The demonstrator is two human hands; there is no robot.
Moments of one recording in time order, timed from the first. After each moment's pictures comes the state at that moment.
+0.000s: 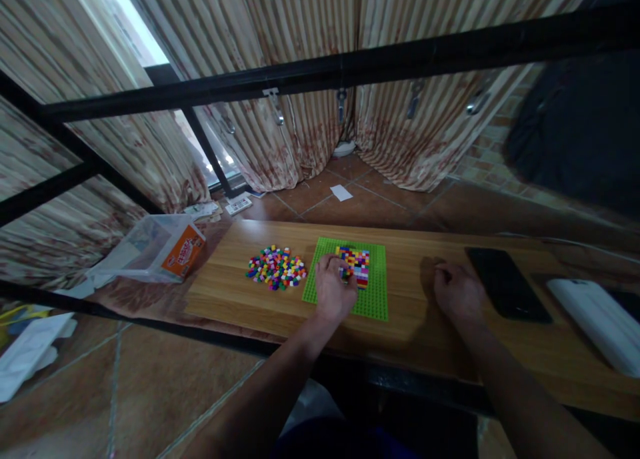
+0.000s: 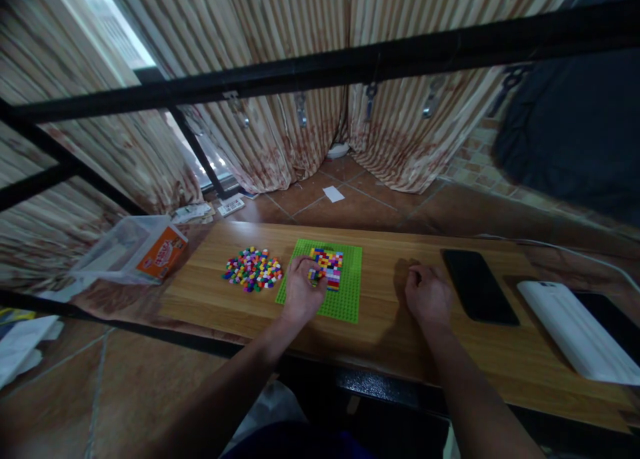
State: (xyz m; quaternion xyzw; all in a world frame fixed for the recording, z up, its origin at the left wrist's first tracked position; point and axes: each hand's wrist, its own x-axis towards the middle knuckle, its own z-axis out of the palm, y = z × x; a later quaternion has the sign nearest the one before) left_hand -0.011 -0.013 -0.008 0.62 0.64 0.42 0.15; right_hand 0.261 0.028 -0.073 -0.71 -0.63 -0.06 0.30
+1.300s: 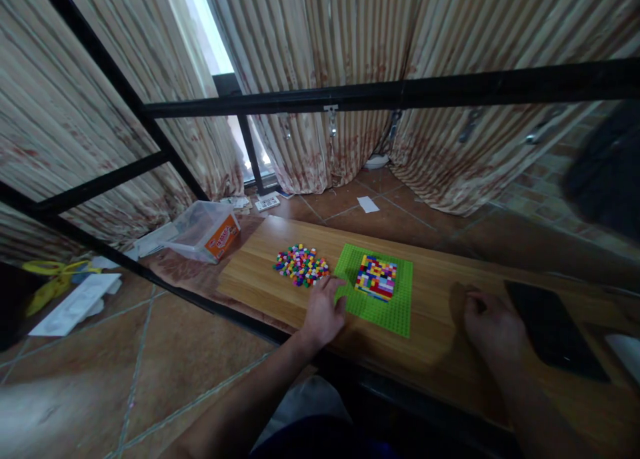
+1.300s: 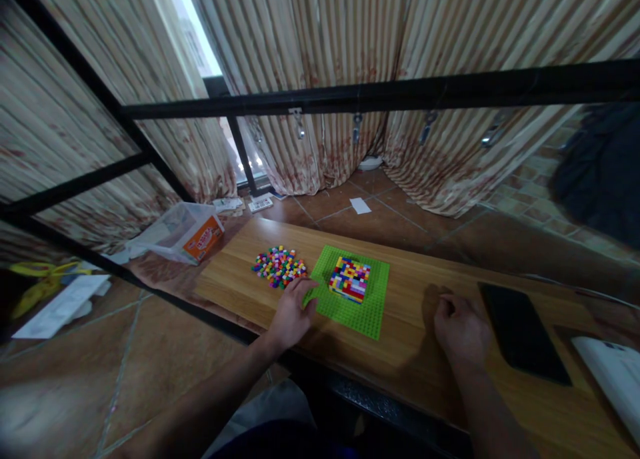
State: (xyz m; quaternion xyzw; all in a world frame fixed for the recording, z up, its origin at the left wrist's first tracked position) left_hand -0.071 -0.063 -0.018 0.66 0.62 0.40 0.16; right_hand 0.268 0.031 -0.081 -0.67 -0.65 -0.12 0.32
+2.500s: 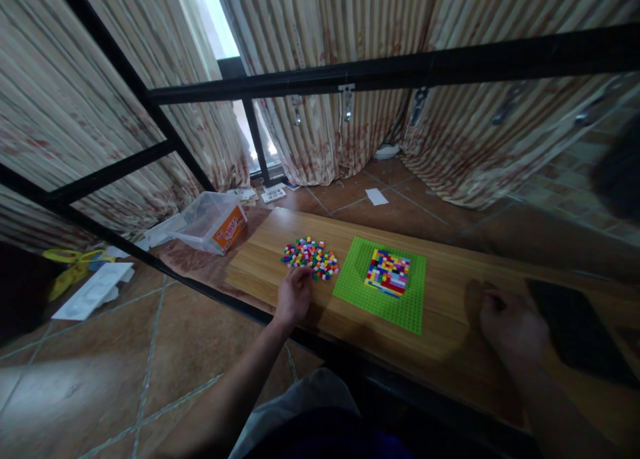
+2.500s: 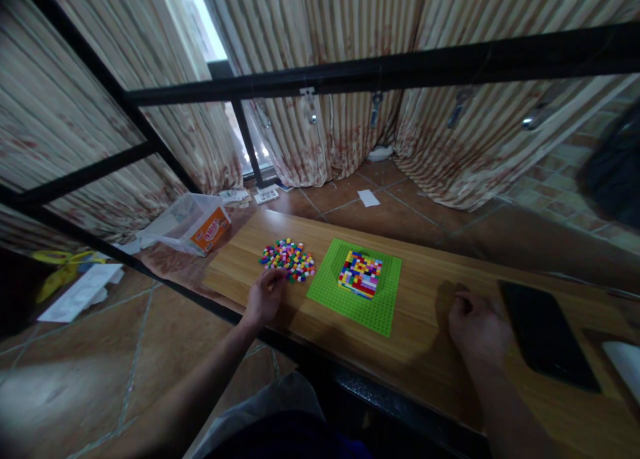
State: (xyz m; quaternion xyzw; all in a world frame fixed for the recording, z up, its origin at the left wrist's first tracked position) left_hand -0.146 -0.067 -0.033 0.47 0.69 0.50 0.23; right_hand 0.274 0.033 -0.085 -0.69 -0.65 -0.11 0.29
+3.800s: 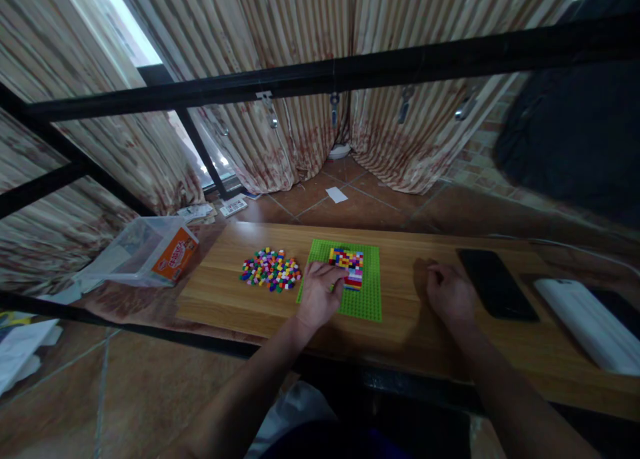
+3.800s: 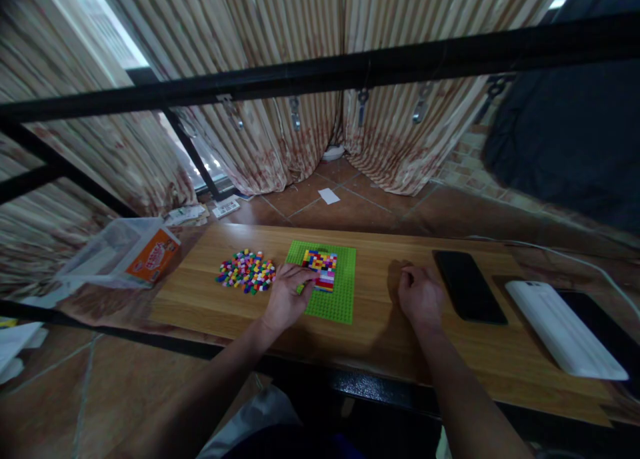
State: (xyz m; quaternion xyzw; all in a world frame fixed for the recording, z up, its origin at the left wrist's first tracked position) left_hand -0.041 -0.016 -0.009 0.76 0.52 0.38 0.11; right_hand 0.259 0.028 -0.072 -0.71 -0.63 -0.07 0.30
